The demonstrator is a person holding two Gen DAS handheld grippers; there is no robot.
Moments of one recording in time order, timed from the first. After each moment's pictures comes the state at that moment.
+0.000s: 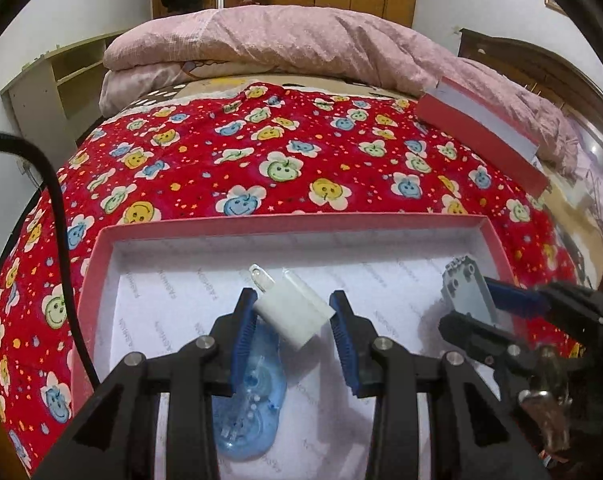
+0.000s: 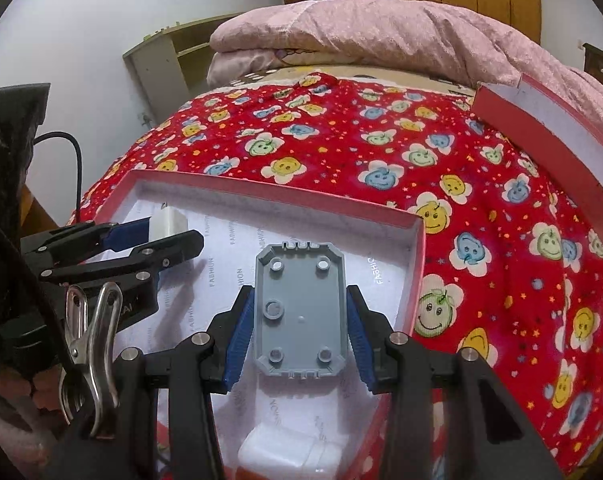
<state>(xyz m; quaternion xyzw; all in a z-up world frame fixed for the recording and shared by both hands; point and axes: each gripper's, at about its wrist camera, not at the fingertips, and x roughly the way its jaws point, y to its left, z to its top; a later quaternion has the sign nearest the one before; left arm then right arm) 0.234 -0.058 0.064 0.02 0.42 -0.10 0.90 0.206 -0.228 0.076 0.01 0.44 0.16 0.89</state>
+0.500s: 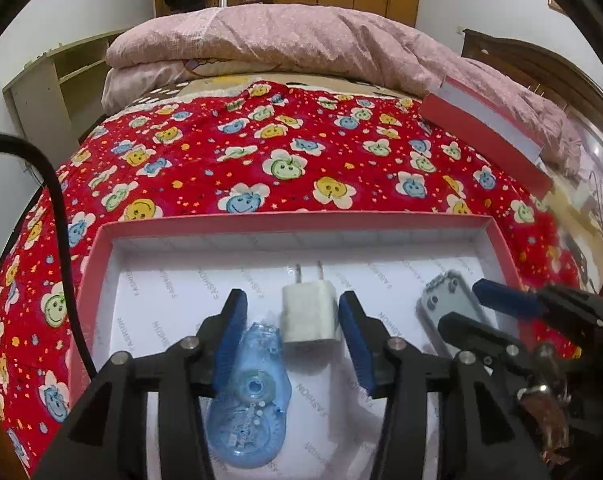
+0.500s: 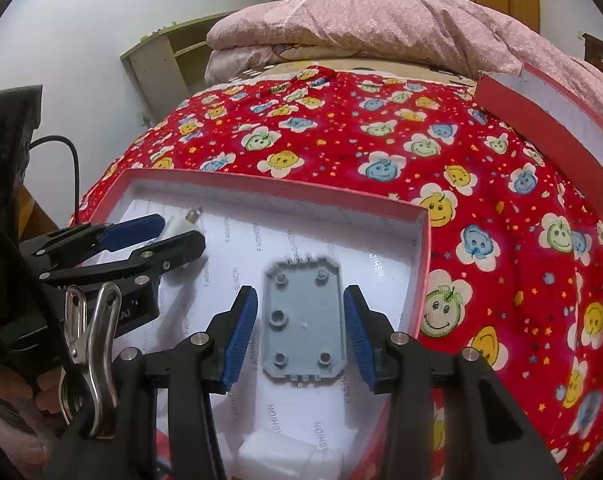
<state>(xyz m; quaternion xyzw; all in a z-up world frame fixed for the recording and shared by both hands) 0.234 -0.056 0.064 0.02 0.42 -0.09 0.90 0.211 -0.229 0.071 0.02 0.44 0.16 0.88</state>
